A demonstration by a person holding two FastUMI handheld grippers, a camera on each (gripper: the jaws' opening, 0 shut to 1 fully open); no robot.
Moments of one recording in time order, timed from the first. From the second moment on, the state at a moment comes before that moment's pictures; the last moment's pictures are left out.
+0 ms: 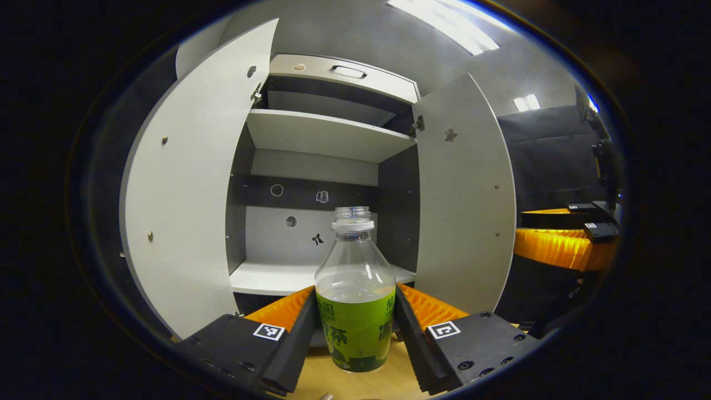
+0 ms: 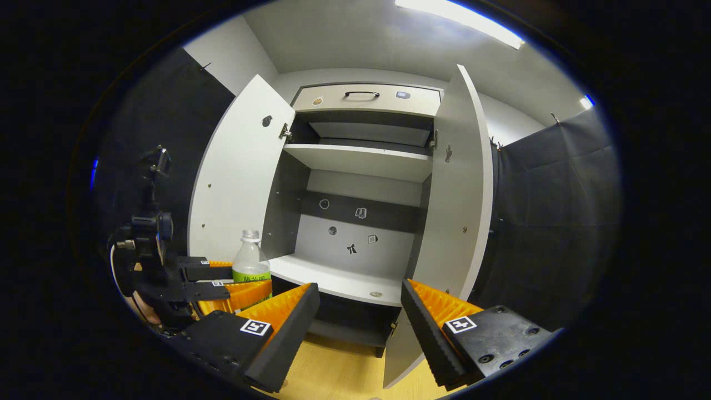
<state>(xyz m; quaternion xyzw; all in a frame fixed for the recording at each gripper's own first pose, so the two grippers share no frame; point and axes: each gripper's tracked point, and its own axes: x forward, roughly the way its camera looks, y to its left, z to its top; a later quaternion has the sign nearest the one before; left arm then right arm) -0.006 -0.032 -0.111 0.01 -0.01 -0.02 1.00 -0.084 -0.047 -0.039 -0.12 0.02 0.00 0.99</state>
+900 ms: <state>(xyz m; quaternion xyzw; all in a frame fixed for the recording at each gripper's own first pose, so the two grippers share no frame) -0.039 -0.033 -0.328 -0.02 0.04 0.04 1.00 -0.095 -0.068 -0.179 -0.13 0.05 0.05 0.99</state>
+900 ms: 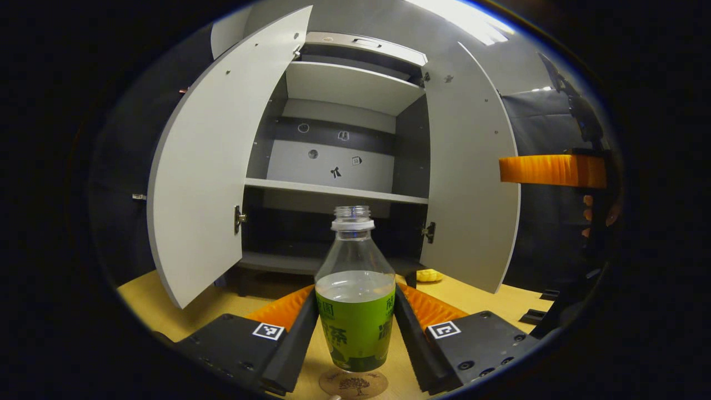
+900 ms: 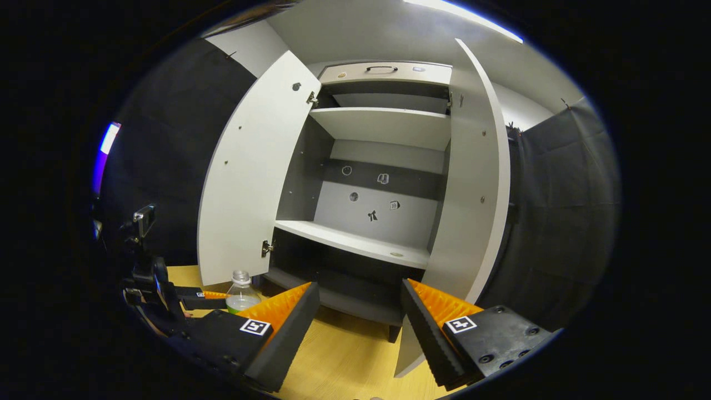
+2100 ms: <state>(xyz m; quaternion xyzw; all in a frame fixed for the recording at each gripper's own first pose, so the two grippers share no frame) -0.058 -0.049 -0.384 0.02 0.06 0.04 1.00 -0.099 -0.078 -0.233 -0.08 0.09 0.05 0.99</state>
